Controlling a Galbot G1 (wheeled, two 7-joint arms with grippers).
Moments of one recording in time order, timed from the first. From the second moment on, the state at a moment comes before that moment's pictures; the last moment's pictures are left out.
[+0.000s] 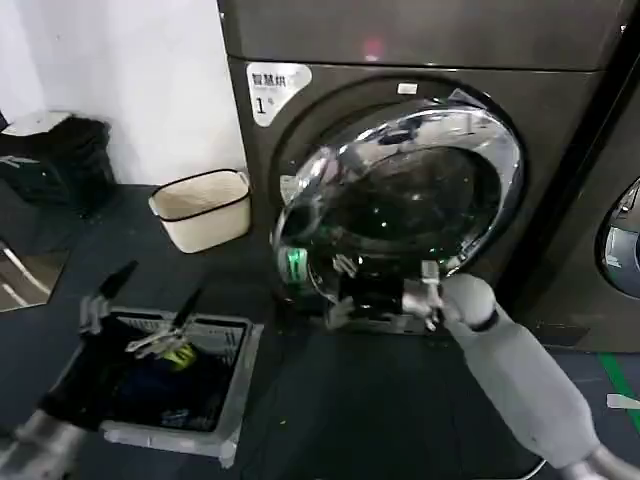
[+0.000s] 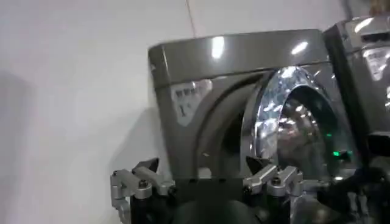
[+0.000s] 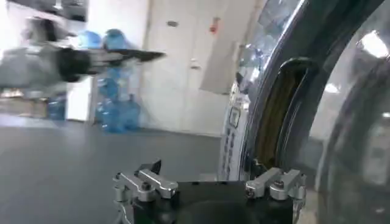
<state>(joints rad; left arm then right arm) 1.57 -1.25 -0.93 -2.41 -0.45 0.11 0.43 -0.65 0.98 0.08 1.64 0.58 -0.01 -1.16</state>
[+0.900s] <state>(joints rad) 0.98 -0.79 -0.22 -1.89 -0.67 -0.07 0.46 -1.00 0.79 0.42 1.78 0.65 0.07 -1.40</state>
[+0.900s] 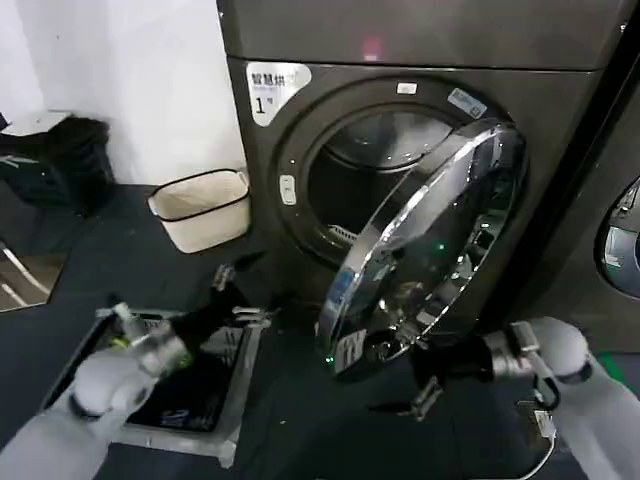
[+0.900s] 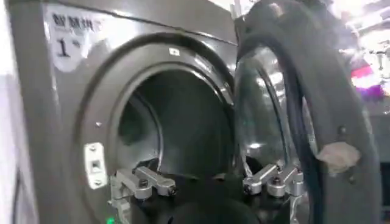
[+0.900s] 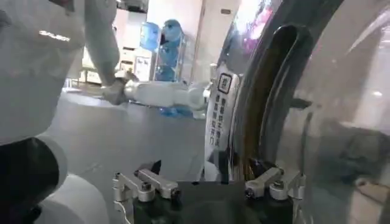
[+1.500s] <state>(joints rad) 0.70 -0.92 0.12 -1.75 -0.69 -0.07 0.55 -1.22 0.86 1.01 1.67 0.60 0.09 -1.27</state>
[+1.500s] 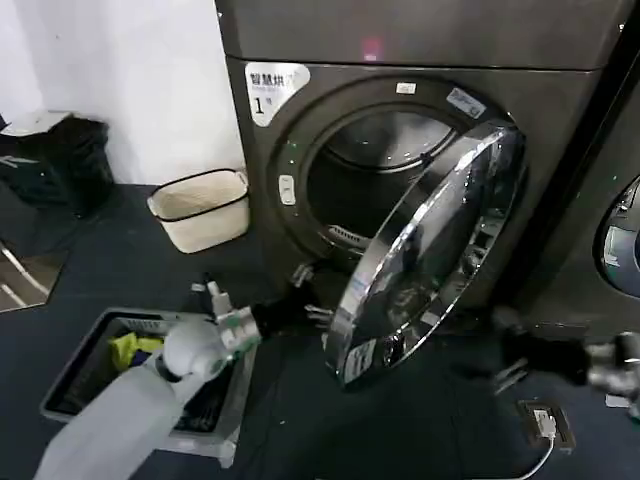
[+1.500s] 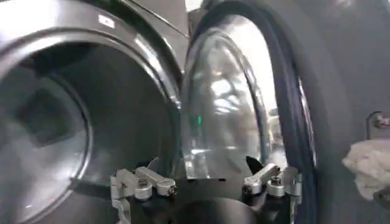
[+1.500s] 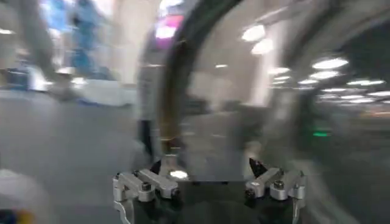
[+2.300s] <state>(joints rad) 0.45 -1.07 0.49 -1.76 -0.73 -0.04 0.51 -1.49 1.11 1.84 1.82 0.25 -0.03 -0.31</state>
